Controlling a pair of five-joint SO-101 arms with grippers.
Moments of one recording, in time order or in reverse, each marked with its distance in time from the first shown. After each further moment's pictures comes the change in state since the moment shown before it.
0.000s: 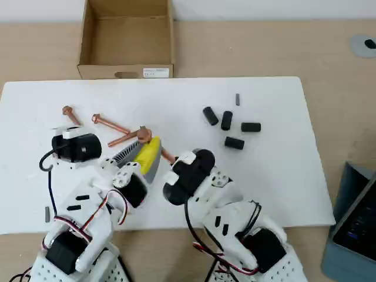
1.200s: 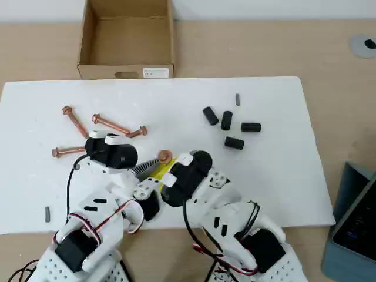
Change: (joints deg) left arm 8.7 -0.2 4.9 5.0 -7.0; right arm -0.3 0.0 0.1 -0.1 0.1
